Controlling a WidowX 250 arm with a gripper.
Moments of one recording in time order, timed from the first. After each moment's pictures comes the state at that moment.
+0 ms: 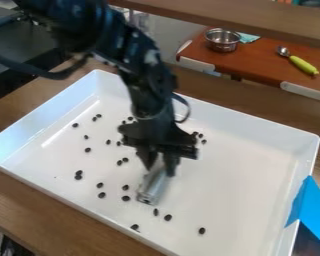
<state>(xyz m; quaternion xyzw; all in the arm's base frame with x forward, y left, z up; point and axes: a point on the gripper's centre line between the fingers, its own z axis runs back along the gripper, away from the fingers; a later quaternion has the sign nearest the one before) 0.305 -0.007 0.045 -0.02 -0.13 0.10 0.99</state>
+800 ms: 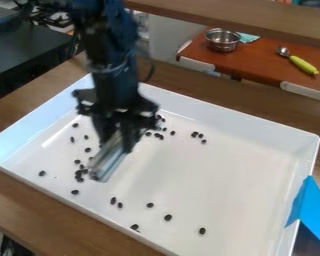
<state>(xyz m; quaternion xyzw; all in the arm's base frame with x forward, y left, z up) 0.275 -0.002 0.110 -0.04 -0.10 0.08 0.99</state>
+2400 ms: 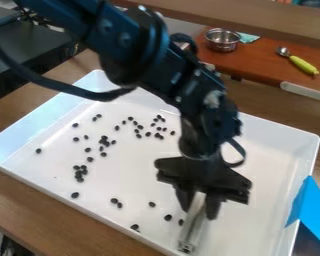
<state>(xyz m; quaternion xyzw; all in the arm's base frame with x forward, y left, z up) 0.283 -0.089 0.048 -0.02 -0.12 0.09 0.99</state>
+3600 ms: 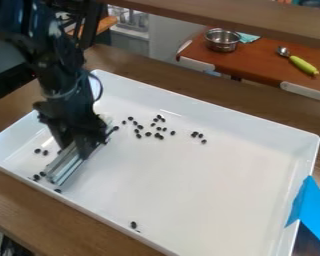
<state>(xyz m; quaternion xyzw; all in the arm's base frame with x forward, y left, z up) 0.270 0.076 0.070 0.02 -0.14 0.06 0.99</state>
